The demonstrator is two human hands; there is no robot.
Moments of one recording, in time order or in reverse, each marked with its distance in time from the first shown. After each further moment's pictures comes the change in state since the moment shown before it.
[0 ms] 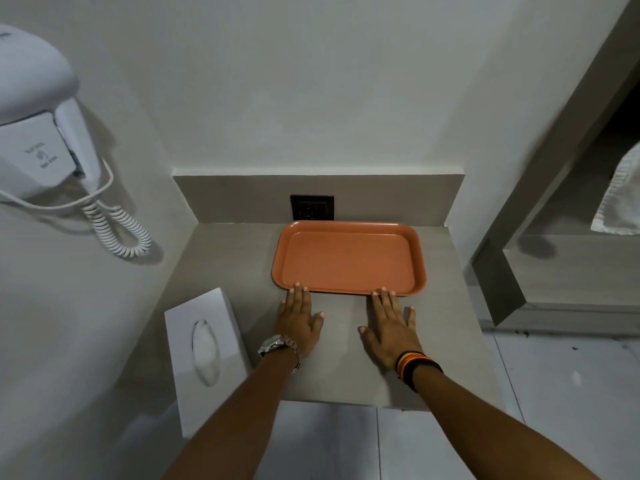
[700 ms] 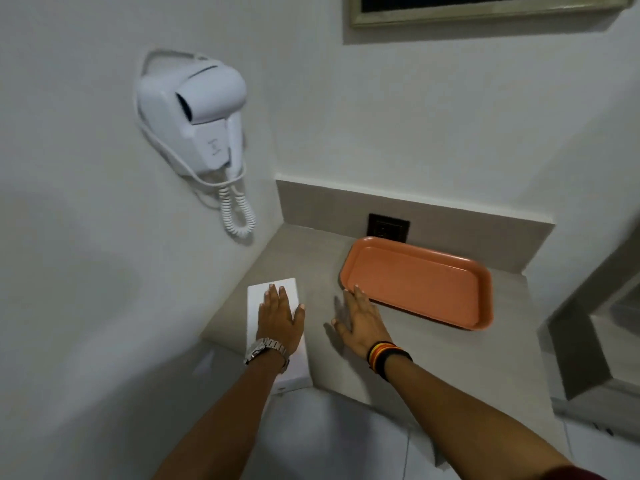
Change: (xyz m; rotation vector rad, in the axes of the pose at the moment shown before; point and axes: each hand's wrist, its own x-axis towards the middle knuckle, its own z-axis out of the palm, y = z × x) left_hand -0.095 -0.092 -0.072 -0.184 0.328 -0.394; right_hand 0.007 -0.166 -0.005 0.151 -0.081 -0.385
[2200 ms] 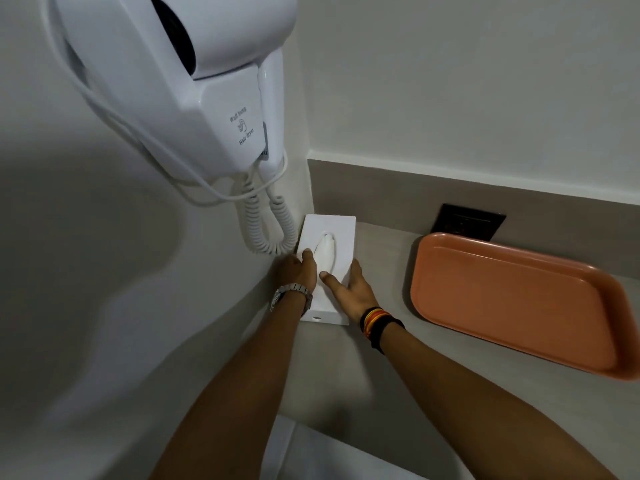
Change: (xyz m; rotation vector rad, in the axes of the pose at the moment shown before) left_hand 0.234 -0.050 -0.033 -0.433 -0.018 -0.403; right_hand 0.218 -0.097 0.078 0.811 0.026 0.296
